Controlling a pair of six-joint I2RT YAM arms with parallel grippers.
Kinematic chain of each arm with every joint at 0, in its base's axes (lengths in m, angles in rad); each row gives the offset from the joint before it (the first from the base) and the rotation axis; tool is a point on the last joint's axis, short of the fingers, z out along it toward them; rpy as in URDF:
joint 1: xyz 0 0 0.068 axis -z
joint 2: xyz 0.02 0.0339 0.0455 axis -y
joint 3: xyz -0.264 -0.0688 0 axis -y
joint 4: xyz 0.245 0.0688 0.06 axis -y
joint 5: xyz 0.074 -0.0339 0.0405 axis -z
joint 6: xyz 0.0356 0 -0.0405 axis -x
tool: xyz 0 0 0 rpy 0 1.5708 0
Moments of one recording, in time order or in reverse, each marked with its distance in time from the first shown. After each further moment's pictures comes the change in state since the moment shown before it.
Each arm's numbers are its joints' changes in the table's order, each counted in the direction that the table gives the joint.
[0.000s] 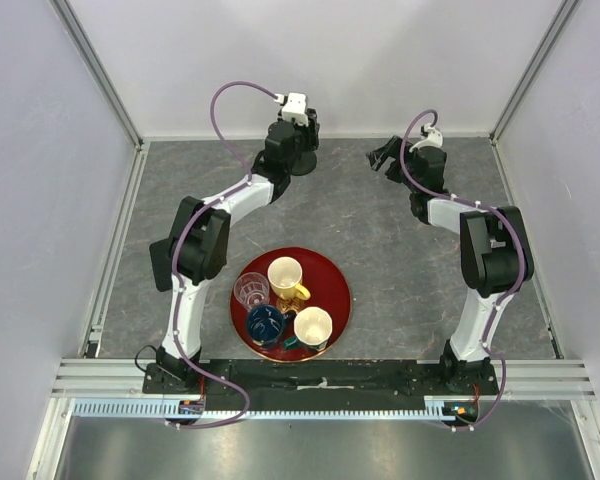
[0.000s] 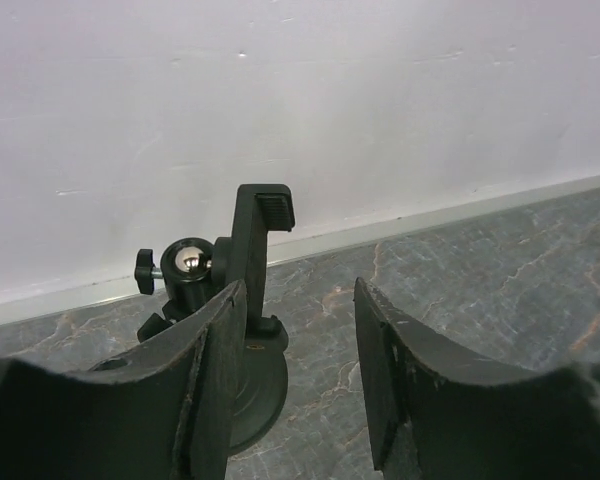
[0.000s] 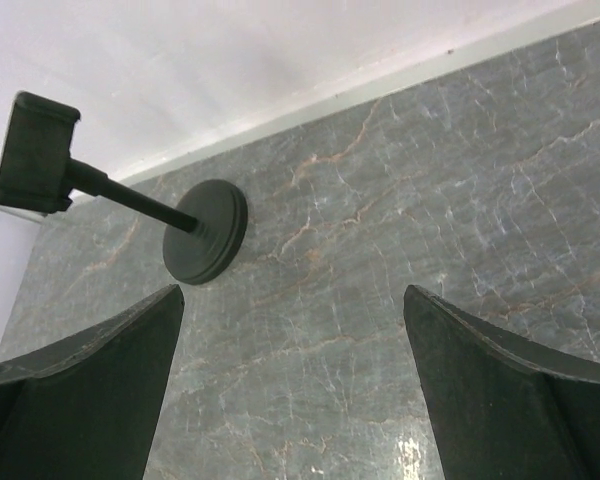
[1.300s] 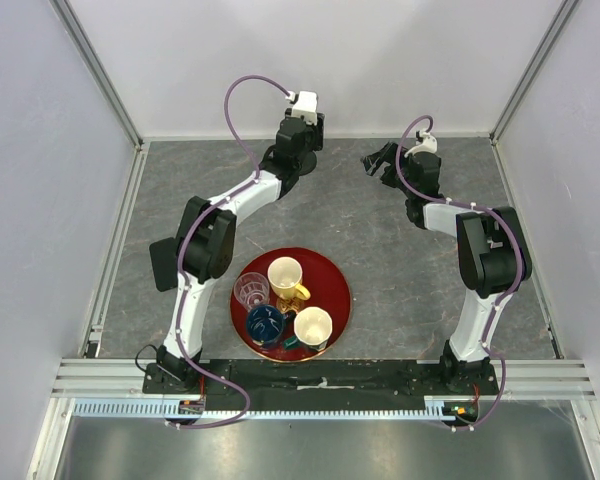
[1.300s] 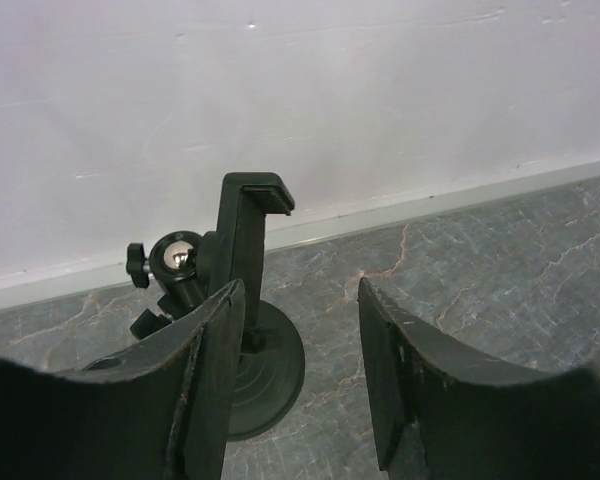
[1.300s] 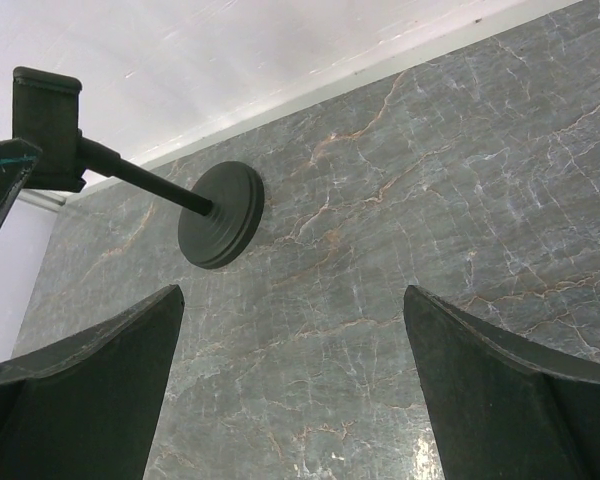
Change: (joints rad) left arm 0.031 -0.066 0.131 -0.145 -0.112 -0.070; right arm -0.023 0.003 -0.044 0.056 -0.001 -0.034
